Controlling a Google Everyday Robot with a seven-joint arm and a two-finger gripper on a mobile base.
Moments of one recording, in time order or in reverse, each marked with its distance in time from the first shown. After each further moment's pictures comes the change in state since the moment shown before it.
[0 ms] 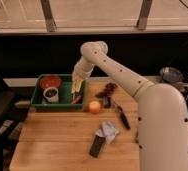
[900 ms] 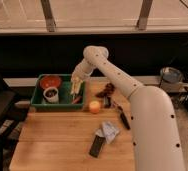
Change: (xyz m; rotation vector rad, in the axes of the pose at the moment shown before) arm 0.021 0.003 0.016 0.101 -0.024 0.101
